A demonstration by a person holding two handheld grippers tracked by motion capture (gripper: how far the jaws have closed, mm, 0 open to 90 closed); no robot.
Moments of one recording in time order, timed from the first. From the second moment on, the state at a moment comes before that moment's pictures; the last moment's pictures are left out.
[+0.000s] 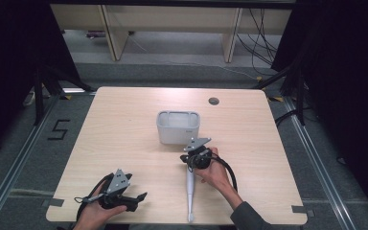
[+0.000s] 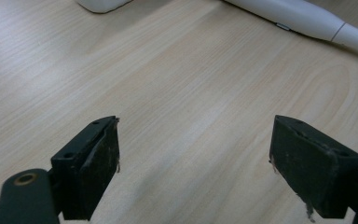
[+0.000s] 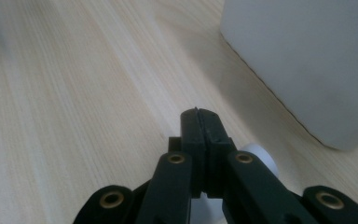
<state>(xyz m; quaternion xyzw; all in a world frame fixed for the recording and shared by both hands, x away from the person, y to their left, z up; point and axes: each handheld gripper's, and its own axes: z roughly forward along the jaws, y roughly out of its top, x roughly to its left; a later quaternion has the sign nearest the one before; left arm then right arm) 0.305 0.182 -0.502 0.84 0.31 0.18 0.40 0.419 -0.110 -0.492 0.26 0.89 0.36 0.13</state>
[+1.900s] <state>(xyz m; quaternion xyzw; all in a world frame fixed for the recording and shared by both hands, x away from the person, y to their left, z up) 0.306 0.182 -0.502 0.85 0.31 0.18 0.39 0.378 -0.188 -0.489 0.30 0.89 0.32 0.14</state>
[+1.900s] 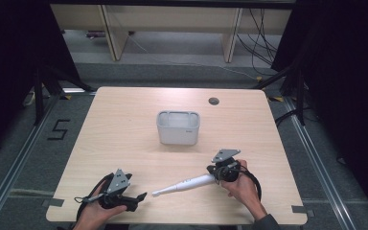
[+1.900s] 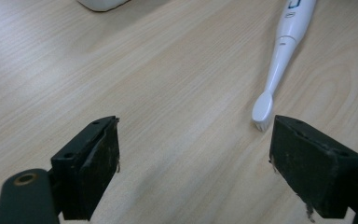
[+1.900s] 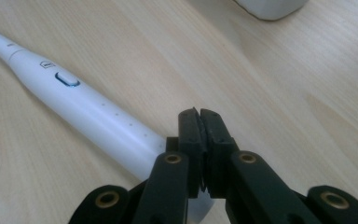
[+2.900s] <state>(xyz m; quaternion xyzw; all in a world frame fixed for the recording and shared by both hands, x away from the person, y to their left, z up) 0.305 0.182 -0.502 0.85 0.31 0.18 0.39 0.321 -0.207 -0.488 0.31 0.89 0.31 0.13</state>
